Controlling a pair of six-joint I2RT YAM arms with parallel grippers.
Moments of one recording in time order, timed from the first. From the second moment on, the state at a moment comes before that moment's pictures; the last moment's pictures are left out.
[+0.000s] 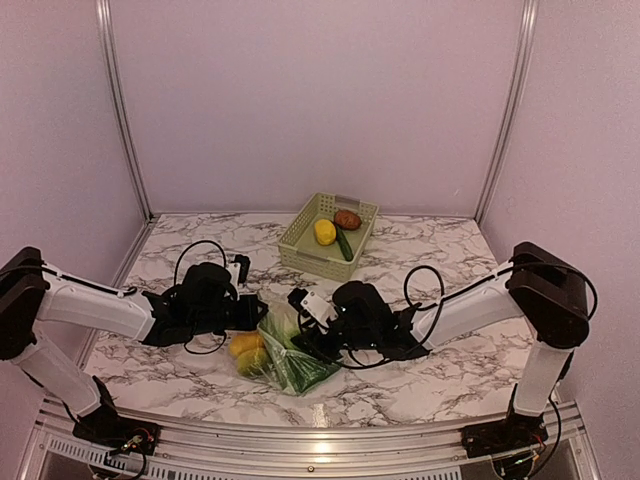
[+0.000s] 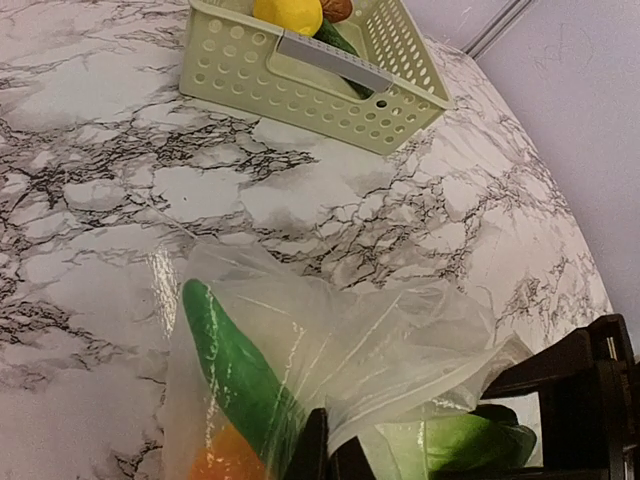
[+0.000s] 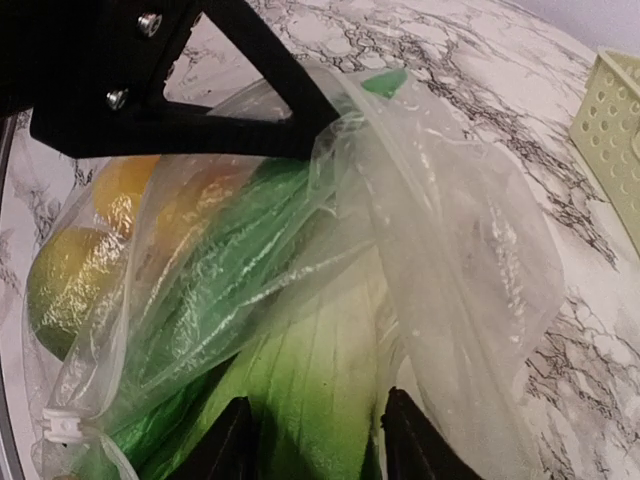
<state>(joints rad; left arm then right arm) -0.85 1.49 0.63 0.29 -0.10 -0.64 1.05 1.84 0.88 0.39 -0.06 0.04</state>
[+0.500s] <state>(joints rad) -0.87 1.51 0.67 0.29 -0.08 -0.58 1.06 1.83 0.93 0.21 -0.04 0.23</state>
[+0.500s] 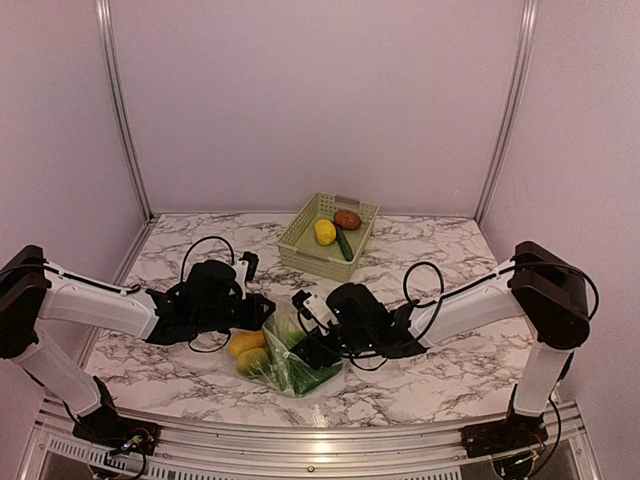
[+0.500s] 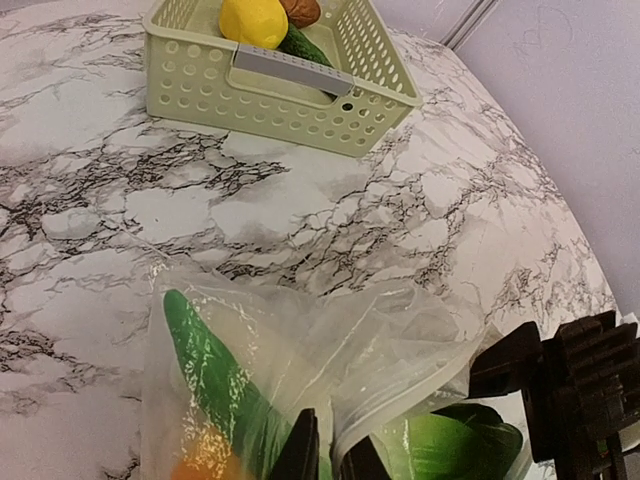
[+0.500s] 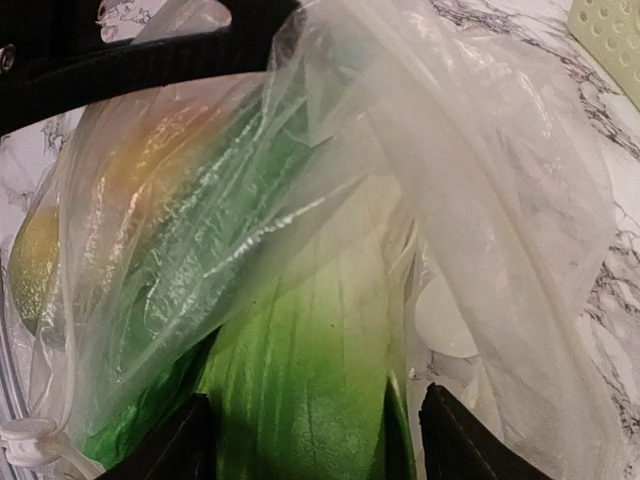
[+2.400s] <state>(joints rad) -0.77 1.06 0.31 0.11 -0.22 -0.87 0.99 1.72 0.85 0.20 -0.37 0.29</state>
